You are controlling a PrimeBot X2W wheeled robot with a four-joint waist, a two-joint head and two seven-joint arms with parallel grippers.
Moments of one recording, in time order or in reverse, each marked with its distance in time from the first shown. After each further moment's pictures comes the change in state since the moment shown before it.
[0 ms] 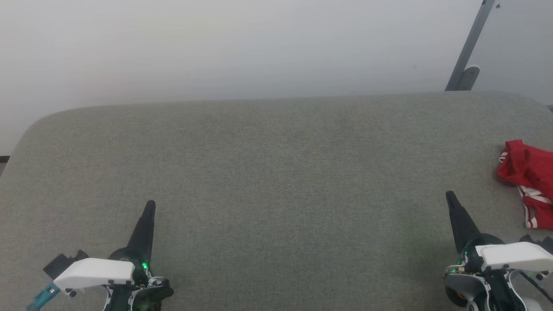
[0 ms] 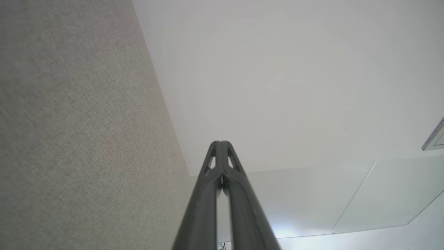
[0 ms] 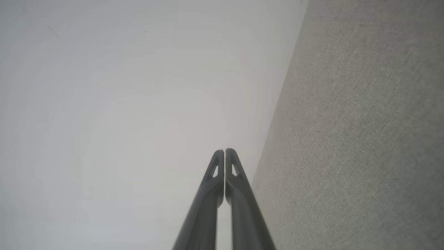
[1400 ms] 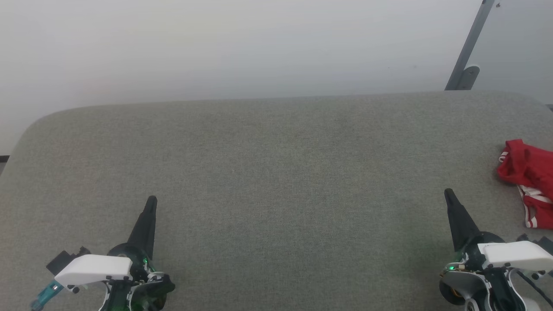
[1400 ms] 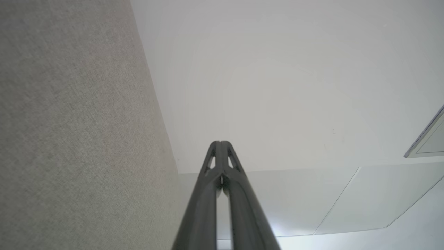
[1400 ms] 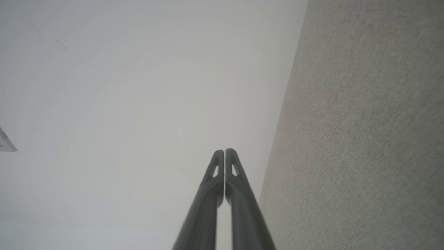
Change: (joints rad) left arm -0.020 -0.004 0.002 0.011 -0.071 0.000 0.022; right arm -0.009 0.013 -0.008 0.002 0.067 0.000 0.018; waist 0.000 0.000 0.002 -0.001
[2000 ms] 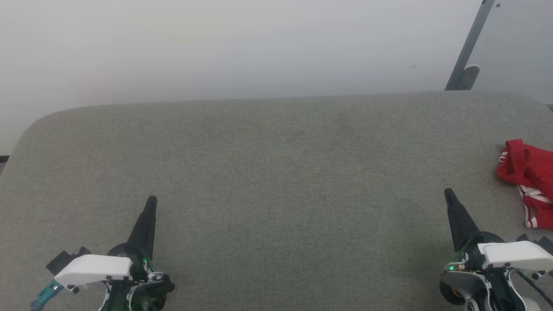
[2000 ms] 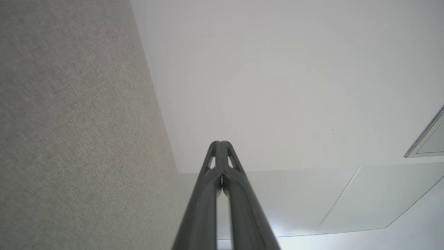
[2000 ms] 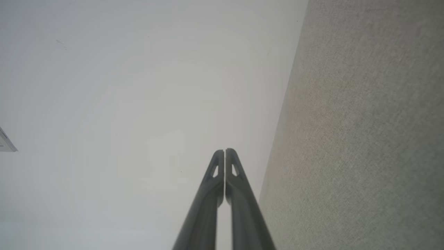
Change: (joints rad) left arm 0.000 0.000 0.001 0.000 0.000 0.000 0.000; right arm 0.000 0.000 0.000 0.000 0.000 0.000 0.000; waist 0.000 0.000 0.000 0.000
